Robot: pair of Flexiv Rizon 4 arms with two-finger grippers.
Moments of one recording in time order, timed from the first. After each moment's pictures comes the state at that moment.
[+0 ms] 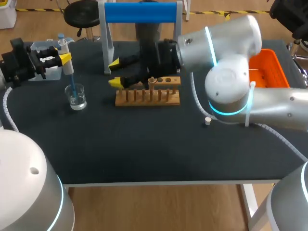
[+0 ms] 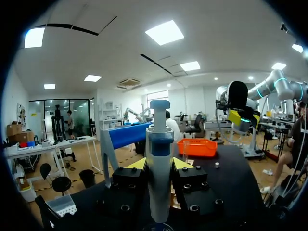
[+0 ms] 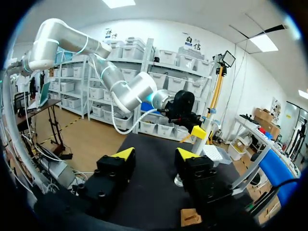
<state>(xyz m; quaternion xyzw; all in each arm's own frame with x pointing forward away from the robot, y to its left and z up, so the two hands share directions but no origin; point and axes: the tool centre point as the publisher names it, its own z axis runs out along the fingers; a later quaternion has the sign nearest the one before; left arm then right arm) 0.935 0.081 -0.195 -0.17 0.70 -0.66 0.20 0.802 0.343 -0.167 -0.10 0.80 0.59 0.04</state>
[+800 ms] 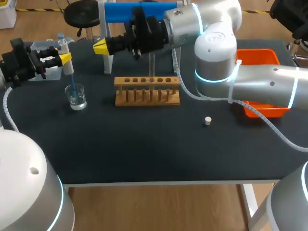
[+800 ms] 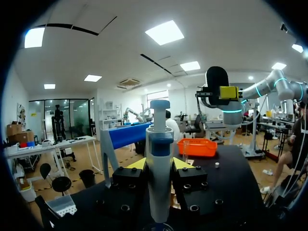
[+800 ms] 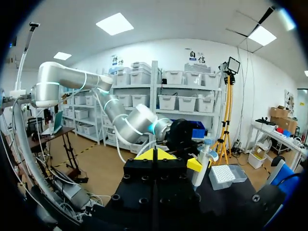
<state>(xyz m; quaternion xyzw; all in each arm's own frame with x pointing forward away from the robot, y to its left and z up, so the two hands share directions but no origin) 0.935 0.081 -0.195 -0.17 0.70 -0.66 0.20 0.838 0.383 -0.109 -0.09 0.74 0.66 -0.07</state>
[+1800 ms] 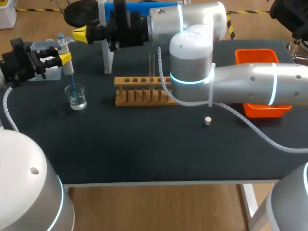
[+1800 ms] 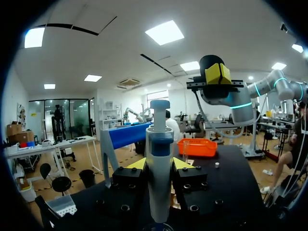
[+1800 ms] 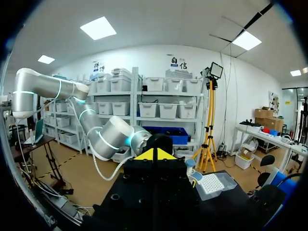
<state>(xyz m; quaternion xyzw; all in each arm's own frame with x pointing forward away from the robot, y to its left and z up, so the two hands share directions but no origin) 0.935 0.081 -0.195 -0.17 0.70 -0.66 0.20 0.866 0.436 -0.088 -0.03 0.73 0.68 -0.01</state>
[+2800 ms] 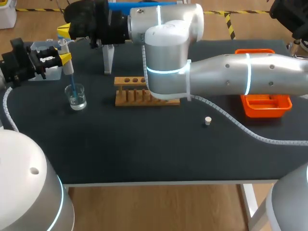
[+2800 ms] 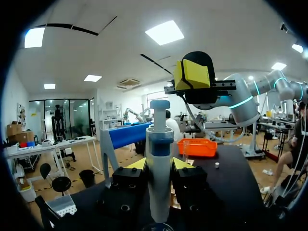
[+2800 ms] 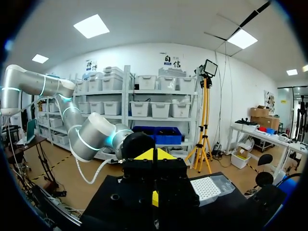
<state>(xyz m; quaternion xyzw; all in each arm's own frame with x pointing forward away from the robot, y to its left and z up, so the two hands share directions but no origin) 0.935 0.081 -0.195 -0.17 0.70 -0.66 0.20 0.904 0.486 -0.104 -0.01 0.73 0.68 0.00</state>
